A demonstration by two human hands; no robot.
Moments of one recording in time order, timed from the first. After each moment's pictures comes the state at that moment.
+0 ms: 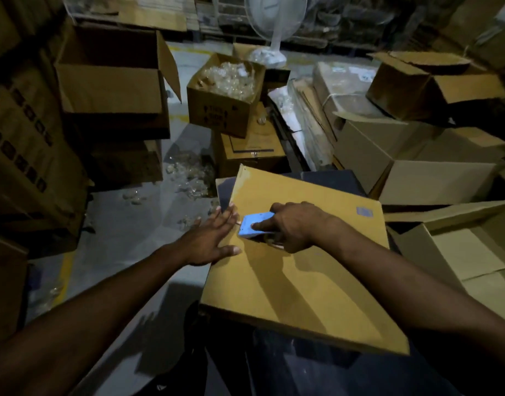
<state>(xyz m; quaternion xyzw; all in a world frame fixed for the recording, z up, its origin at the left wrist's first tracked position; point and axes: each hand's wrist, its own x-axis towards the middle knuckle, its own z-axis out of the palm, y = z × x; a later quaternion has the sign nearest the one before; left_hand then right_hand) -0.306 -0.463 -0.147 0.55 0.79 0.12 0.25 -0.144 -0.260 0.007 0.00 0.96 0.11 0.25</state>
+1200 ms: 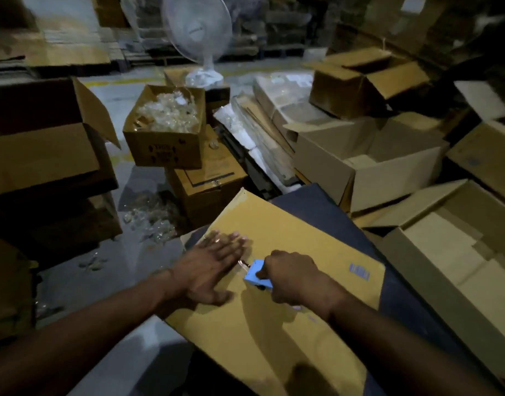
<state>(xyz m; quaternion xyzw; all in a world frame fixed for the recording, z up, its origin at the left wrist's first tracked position) -0.385 -0.331 -0.125 0.80 0.60 -0.03 0.04 -0.156 -0.233 -0.003 0.29 0.92 -0.04 0.24</state>
